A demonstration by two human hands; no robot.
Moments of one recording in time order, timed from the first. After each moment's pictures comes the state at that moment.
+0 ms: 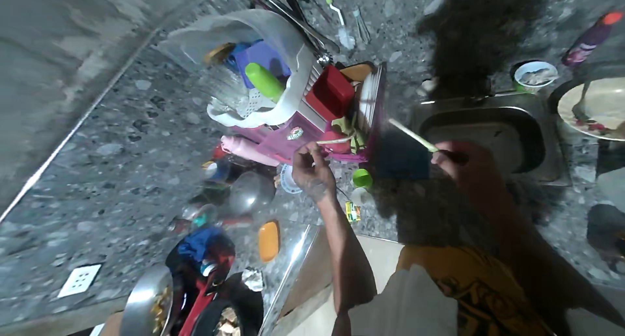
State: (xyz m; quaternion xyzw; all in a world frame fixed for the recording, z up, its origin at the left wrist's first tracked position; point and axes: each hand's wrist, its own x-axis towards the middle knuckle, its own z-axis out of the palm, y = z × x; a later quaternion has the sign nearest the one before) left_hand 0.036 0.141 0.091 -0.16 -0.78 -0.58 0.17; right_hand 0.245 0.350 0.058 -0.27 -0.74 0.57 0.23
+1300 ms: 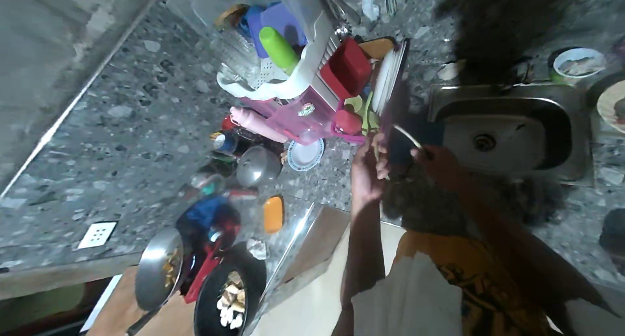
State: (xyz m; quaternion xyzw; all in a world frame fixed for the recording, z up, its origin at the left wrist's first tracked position) left_hand 0.085 0.153 0.059 -0.02 -0.44 -0.83 -0.34; right_hand 0.180 0.322 -0.006 -0.25 -0.78 0.58 -0.03
